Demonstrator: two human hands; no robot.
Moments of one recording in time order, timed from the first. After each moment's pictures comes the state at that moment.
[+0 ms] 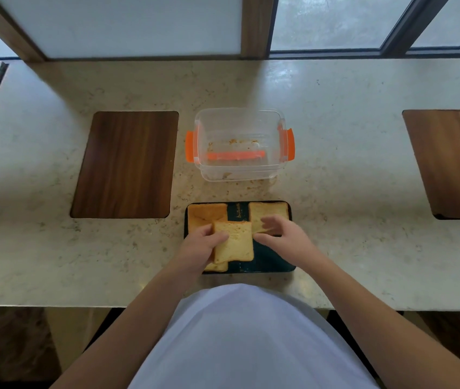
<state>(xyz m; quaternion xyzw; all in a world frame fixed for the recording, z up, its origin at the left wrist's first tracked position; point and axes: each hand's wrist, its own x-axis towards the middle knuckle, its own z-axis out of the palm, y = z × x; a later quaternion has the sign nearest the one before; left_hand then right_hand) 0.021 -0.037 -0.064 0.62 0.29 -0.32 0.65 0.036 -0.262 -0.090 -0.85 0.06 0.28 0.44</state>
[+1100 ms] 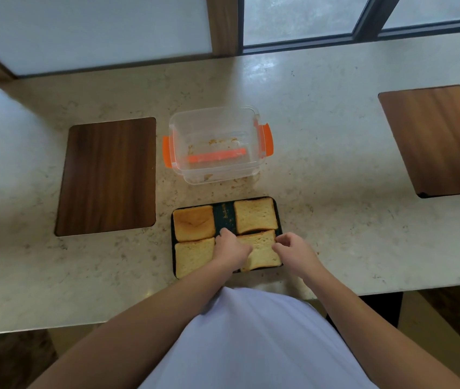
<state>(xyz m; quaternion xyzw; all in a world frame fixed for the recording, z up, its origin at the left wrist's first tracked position) 0.033 -0.132 -0.100 0.84 0.23 -0.37 0.33 -0.002 -0.291 -0.111 -0.82 0.25 0.27 0.43</state>
